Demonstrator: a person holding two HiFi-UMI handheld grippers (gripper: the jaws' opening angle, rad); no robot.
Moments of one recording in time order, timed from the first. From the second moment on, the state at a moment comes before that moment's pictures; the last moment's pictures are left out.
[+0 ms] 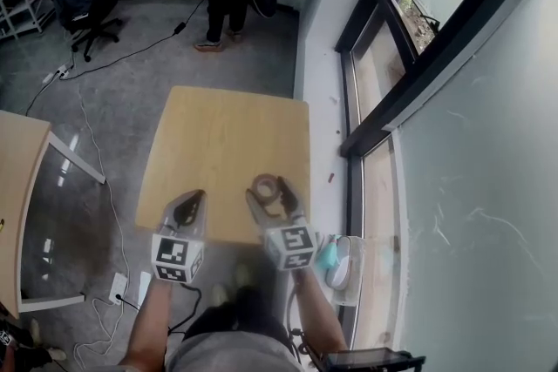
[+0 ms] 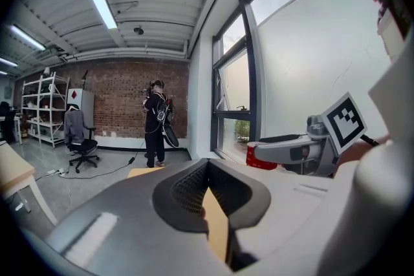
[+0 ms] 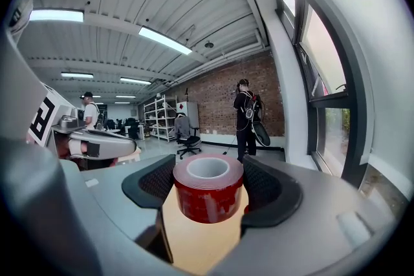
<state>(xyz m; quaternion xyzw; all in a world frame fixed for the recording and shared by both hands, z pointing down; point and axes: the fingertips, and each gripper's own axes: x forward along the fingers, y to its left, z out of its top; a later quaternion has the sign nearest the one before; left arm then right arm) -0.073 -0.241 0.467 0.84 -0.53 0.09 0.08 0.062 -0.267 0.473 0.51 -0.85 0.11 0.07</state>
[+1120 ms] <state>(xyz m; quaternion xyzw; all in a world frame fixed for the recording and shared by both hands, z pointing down) -0.066 -0.214 0.414 0.84 -0.53 0.07 0.04 0.088 -0.218 0.405 0.52 -0.85 0.07 0.04</state>
